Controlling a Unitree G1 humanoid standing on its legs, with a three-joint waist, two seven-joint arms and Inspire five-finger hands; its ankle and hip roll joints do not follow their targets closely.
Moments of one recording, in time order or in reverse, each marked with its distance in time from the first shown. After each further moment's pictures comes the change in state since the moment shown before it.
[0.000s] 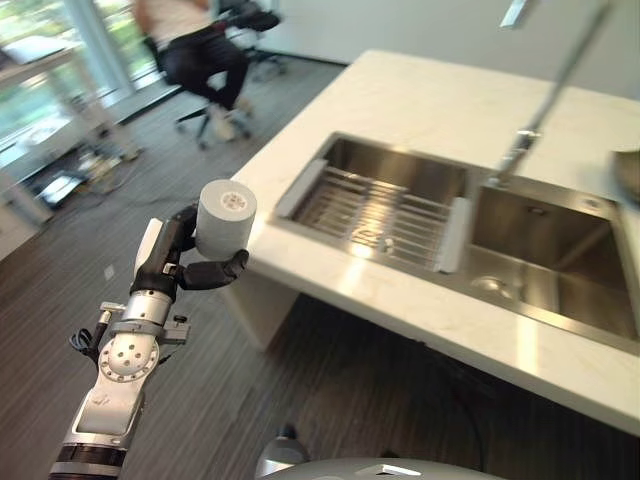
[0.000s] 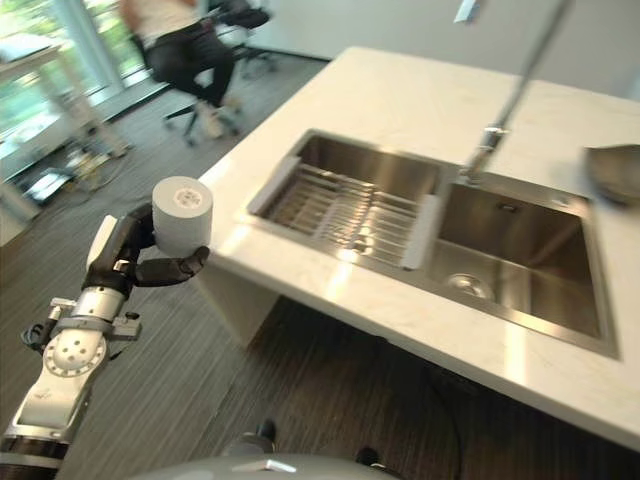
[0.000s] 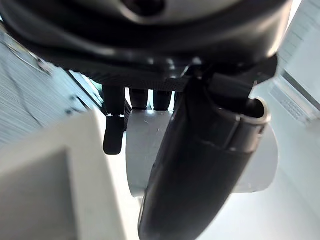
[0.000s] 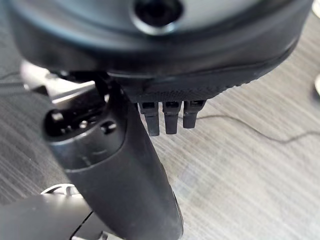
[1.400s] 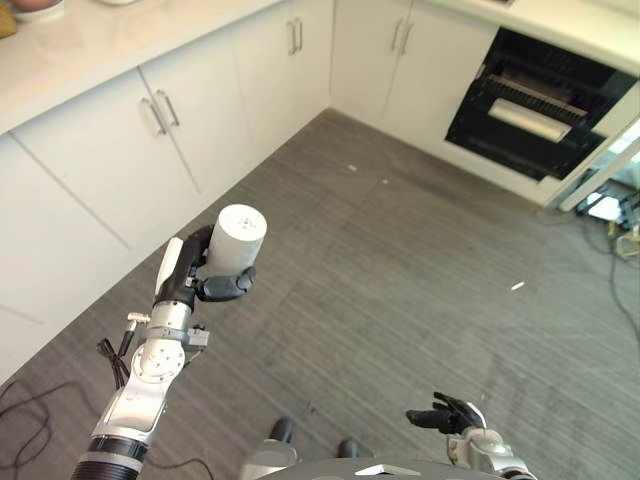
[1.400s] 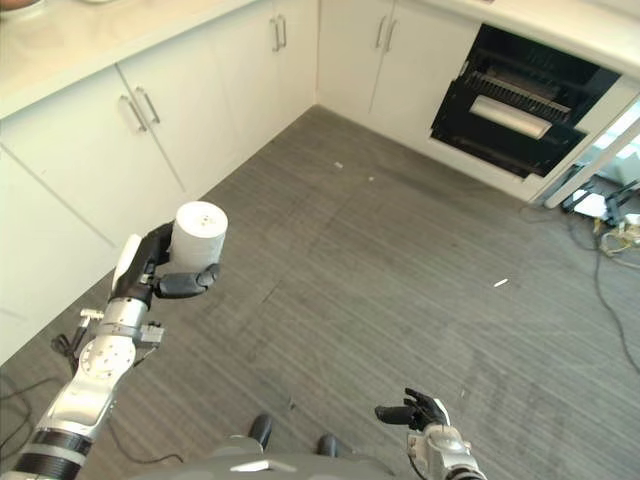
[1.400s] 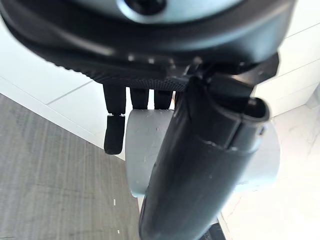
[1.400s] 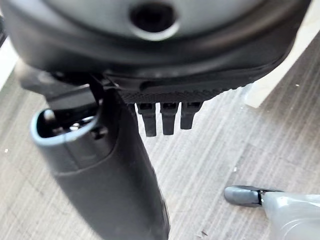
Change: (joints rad) left arm -0.033 -0.014 -0.117 0.140 0.115 -0.023 0.095; right arm -0.223 0.112 -0.118 -0.044 0.116 -0.060 -0.069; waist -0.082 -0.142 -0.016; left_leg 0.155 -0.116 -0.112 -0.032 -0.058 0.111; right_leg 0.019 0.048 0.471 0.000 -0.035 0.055
